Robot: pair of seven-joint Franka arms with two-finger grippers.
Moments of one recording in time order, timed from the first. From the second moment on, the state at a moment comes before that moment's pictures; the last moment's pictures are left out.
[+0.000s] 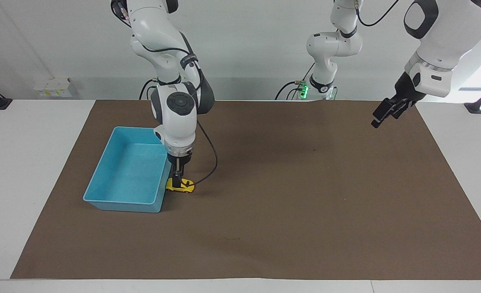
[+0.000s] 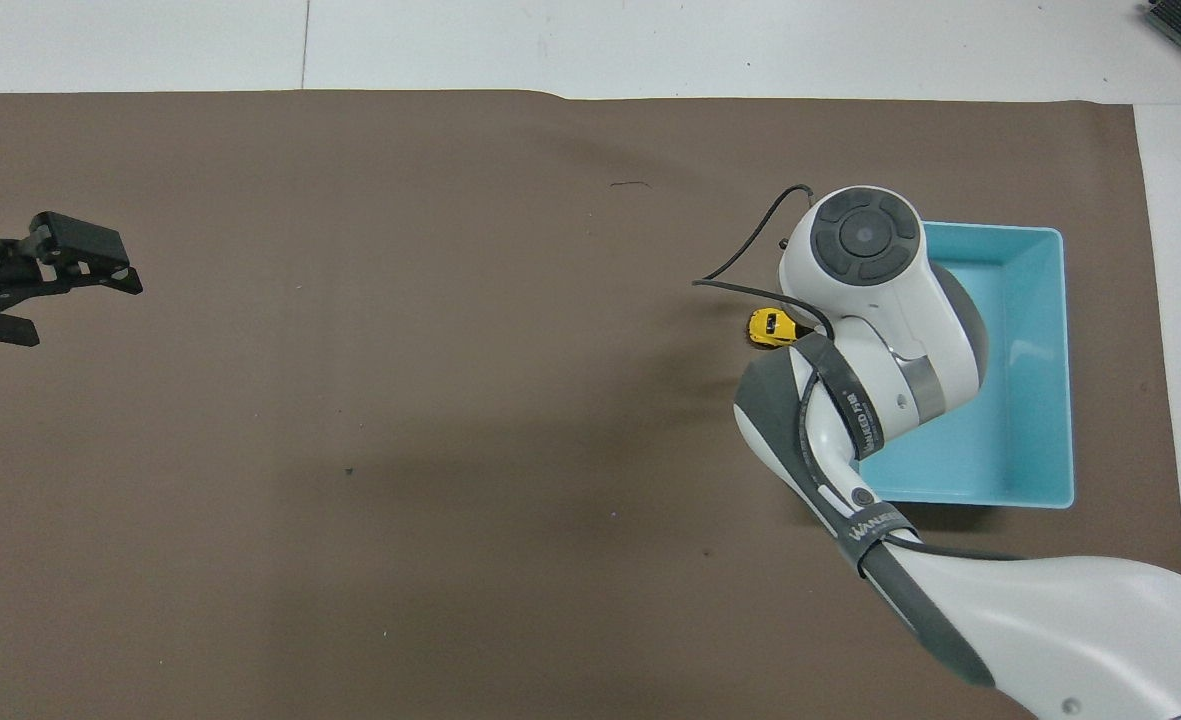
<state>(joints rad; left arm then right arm) -0.02 0.01 -0.03 -1.59 -0.09 1.64 -0.36 0.26 0.36 0.04 -1.78 -0.30 2.15 2.03</state>
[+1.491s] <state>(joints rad) -0.05 -0.07 -0.04 -1.59 0.00 1.60 -0.09 0.34 0.36 0.06 -1.80 -0.40 2.15 2.12</state>
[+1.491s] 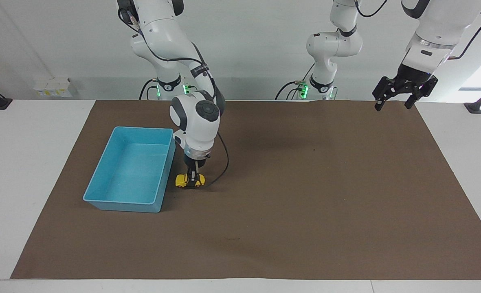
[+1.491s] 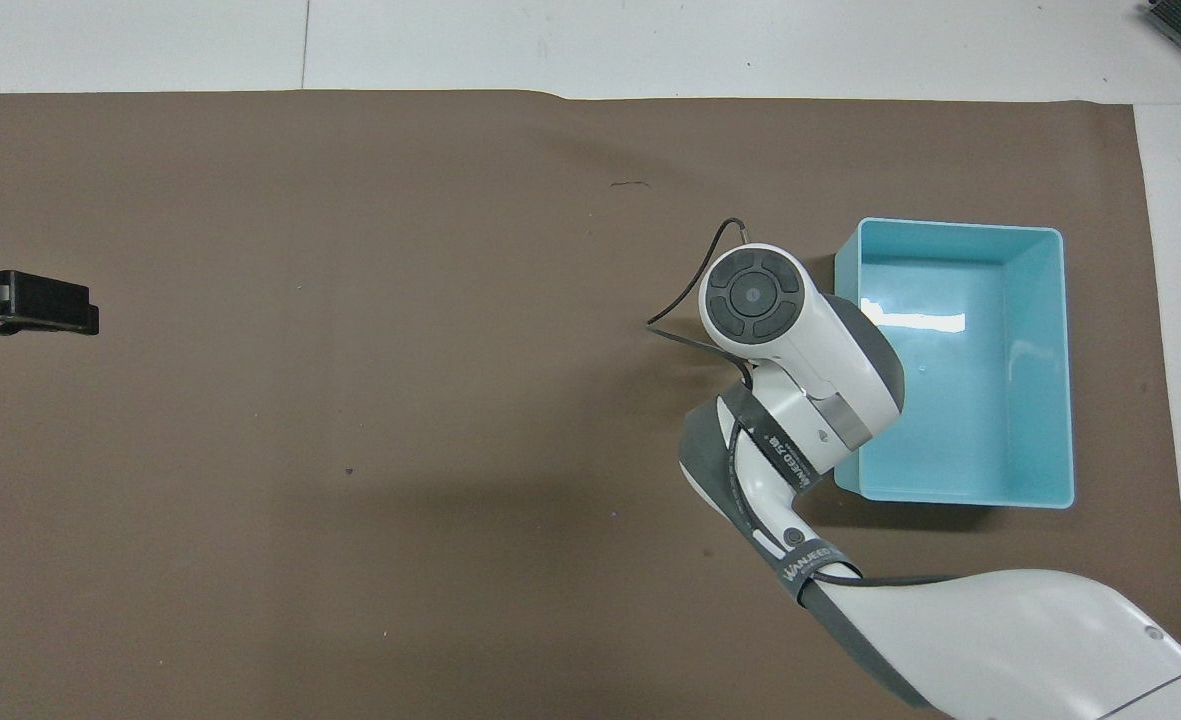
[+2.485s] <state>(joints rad) -0.05 -0.07 -0.04 -1.59 -0.01 1.58 -0.08 0.27 0.13 0.07 -1.80 -0.24 1.91 1.32</state>
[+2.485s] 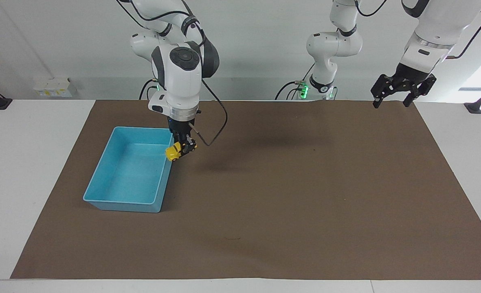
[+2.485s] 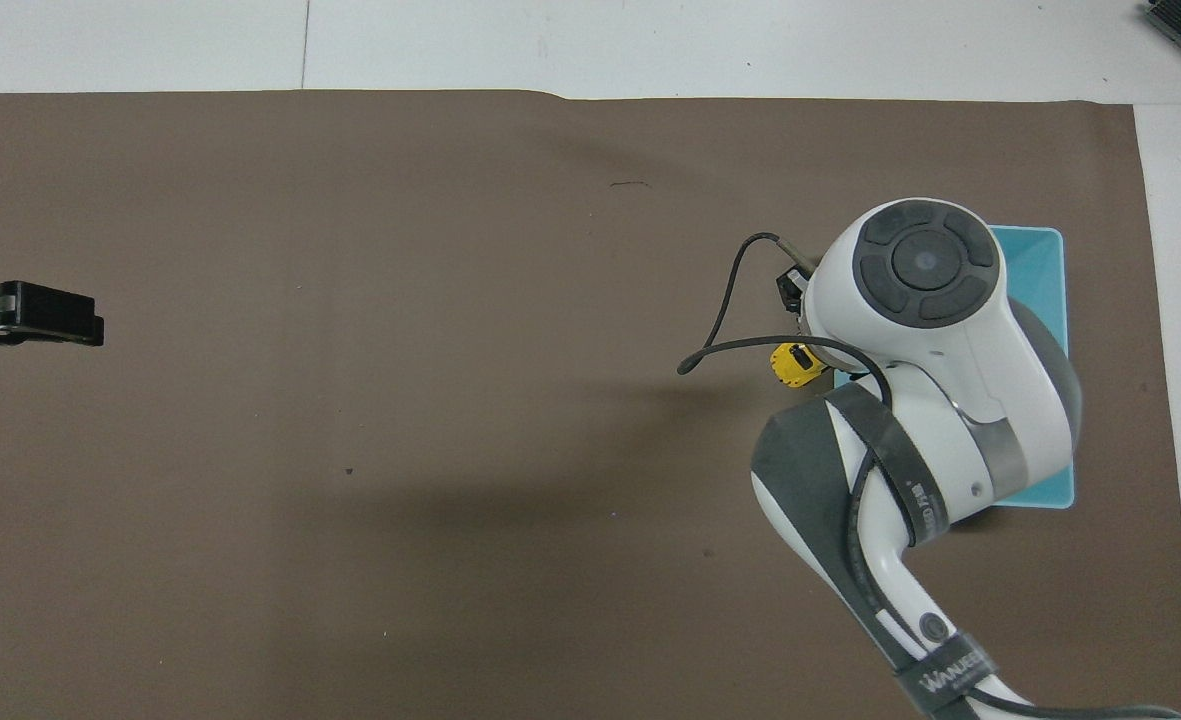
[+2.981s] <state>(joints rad) -0.05 -0.07 -0.04 -1.59 -0.01 1.58 -0.08 0.08 0.04 0.07 -1.85 -0.07 1.91 0.73</state>
